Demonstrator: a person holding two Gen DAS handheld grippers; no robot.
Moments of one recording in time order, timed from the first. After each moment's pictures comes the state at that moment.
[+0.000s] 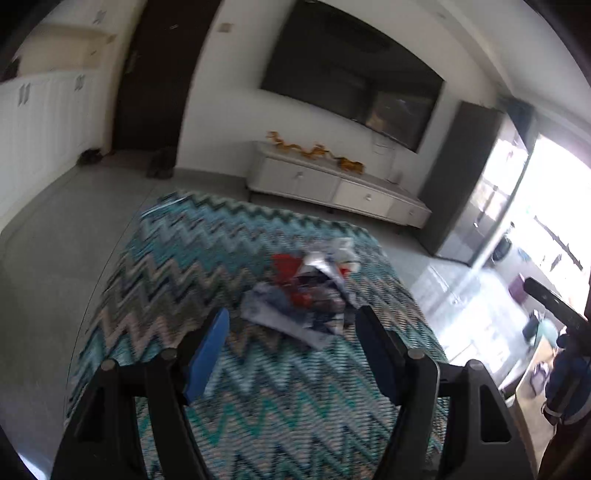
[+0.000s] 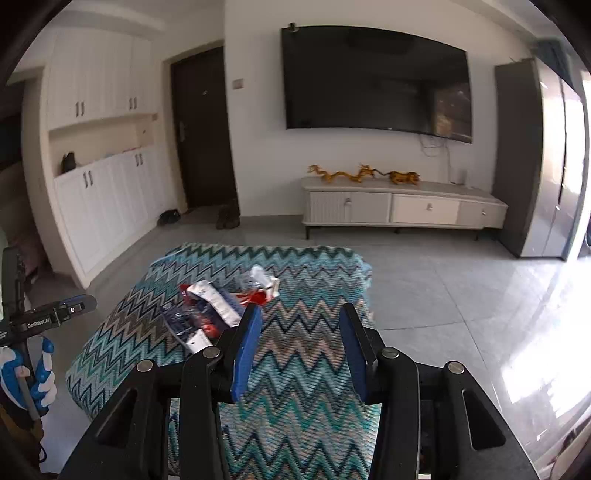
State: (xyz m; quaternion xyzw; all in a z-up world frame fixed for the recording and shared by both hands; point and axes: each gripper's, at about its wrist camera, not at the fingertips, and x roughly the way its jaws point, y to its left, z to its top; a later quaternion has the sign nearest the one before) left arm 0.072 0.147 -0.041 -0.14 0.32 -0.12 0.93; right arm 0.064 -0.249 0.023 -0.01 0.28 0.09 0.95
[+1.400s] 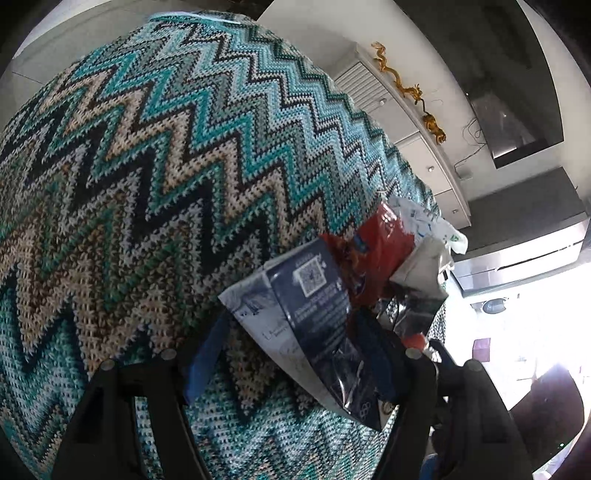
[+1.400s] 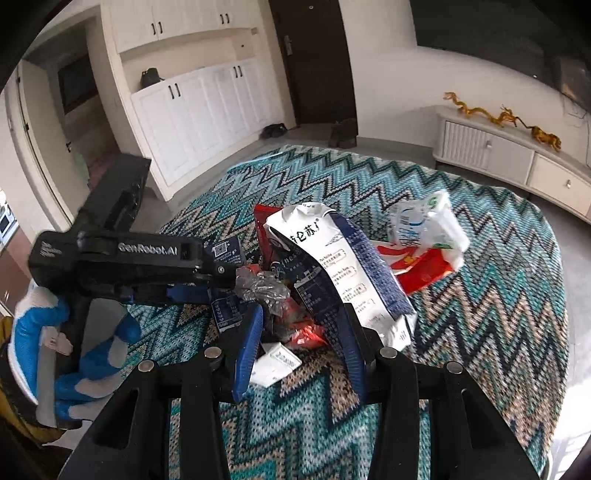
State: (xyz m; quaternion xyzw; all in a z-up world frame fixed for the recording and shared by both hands) left arm 0.236 0.121 -0.178 -0.34 0.52 -0.06 0.78; right arm 0.236 -0.107 -0.141 -0.04 0.42 0.31 0.85
